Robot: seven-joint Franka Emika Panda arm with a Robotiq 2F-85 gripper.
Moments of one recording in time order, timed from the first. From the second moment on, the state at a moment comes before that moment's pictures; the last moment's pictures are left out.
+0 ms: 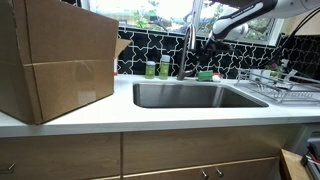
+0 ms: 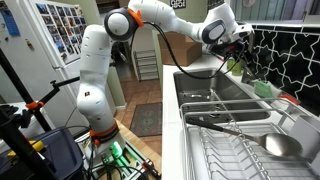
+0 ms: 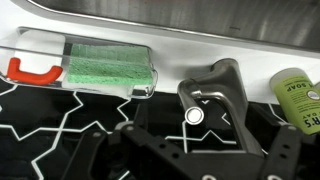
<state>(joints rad) -0.33 0.39 -0.26 -1.58 0.09 2.50 0.02</state>
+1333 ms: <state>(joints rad) -0.36 0.52 -0.27 -1.47 0.08 2.53 0.02</state>
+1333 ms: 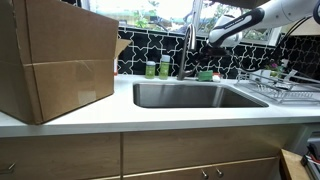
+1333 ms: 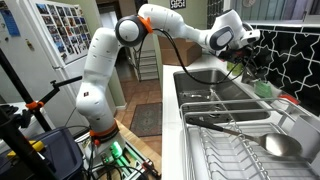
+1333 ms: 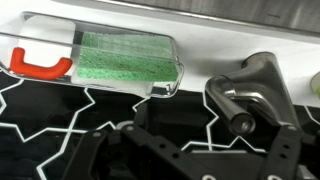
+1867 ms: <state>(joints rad) -0.37 0.52 -0.28 -1.47 0.04 2.53 0.02</state>
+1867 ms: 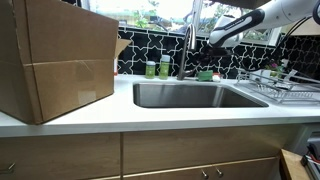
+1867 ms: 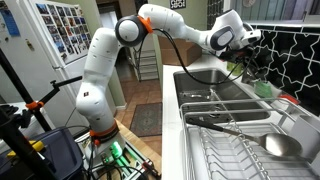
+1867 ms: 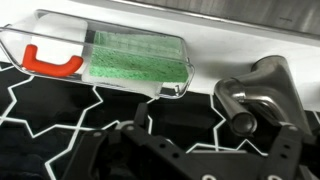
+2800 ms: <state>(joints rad) -0.39 0.49 -0.25 -1.46 0.14 2.39 0.03</state>
